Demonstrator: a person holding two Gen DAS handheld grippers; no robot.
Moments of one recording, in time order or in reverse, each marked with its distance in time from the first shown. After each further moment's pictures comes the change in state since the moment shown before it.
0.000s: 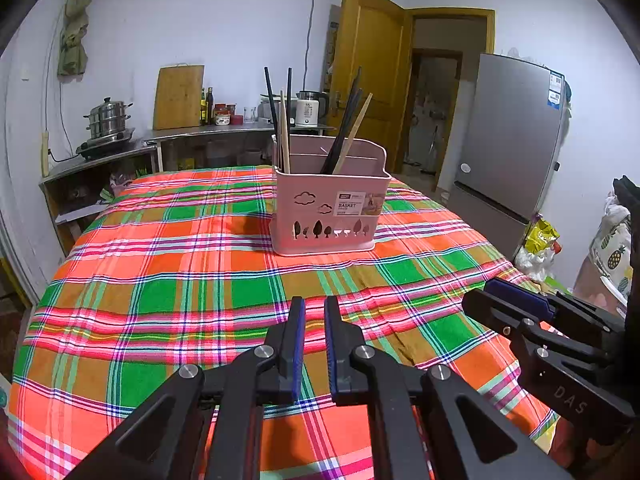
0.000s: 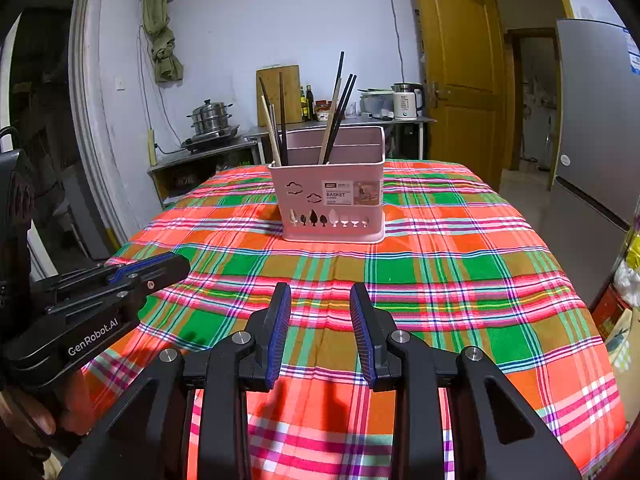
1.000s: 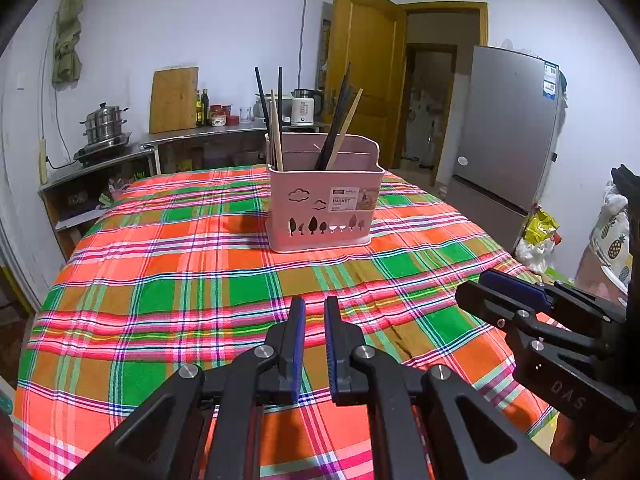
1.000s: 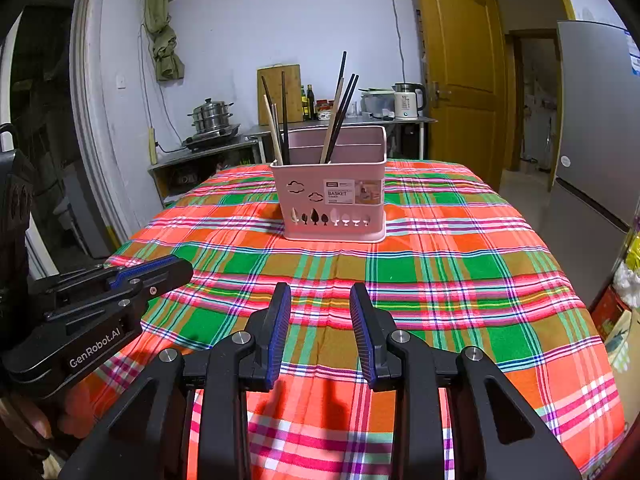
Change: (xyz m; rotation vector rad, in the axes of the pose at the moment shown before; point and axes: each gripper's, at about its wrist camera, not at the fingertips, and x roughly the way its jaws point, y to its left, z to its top) left arm -0.003 -0.006 -0.003 0.032 0.009 0.004; right arm -0.002 0.001 -0.001 -0.002 0.002 0.000
